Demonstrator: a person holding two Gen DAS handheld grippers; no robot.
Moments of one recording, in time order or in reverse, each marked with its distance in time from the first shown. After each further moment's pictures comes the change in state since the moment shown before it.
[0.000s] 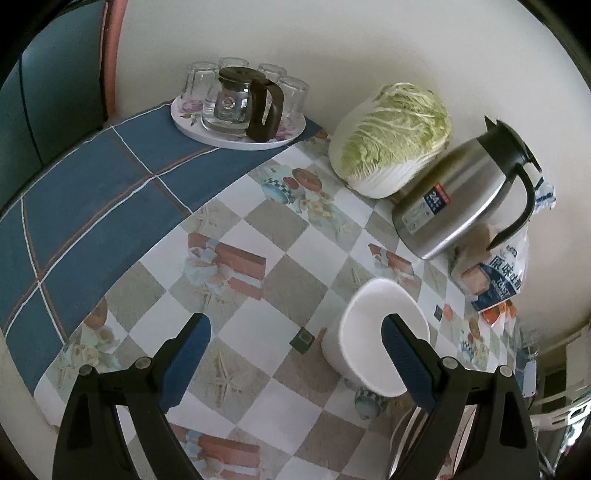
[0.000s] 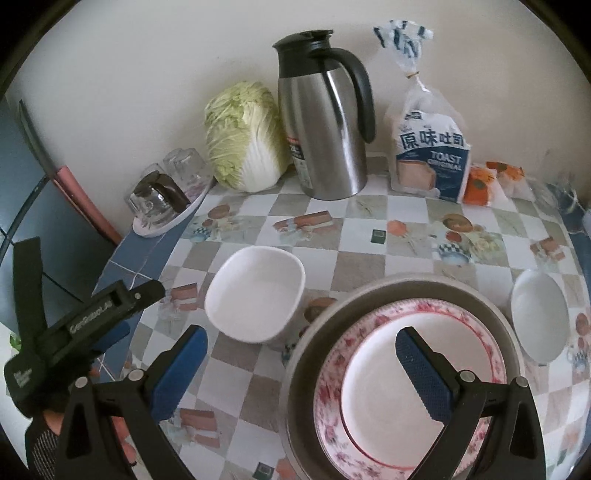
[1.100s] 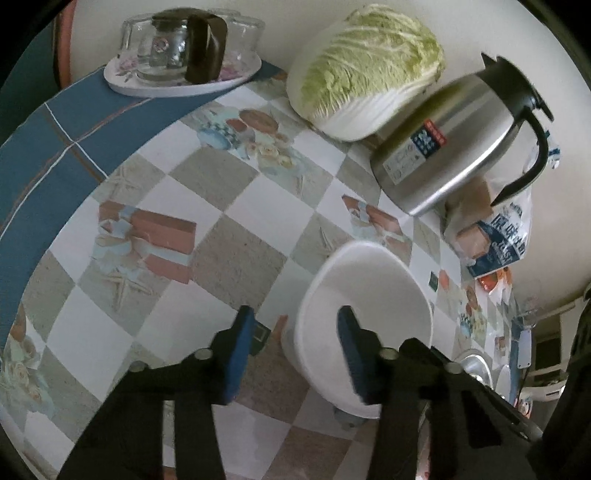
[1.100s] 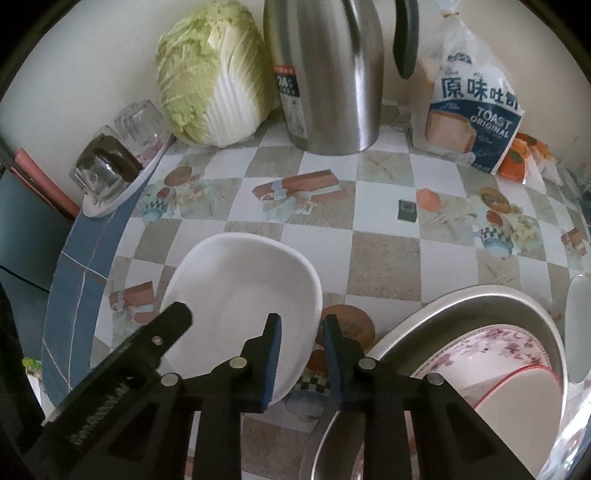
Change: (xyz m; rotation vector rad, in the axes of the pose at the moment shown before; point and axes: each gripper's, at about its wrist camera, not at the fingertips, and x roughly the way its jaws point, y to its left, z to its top) left arm 0.078 -0.033 -0.008 0.078 0.170 -0.080; right arm 0.108 0.020 0.023 0.028 0.204 -0.100
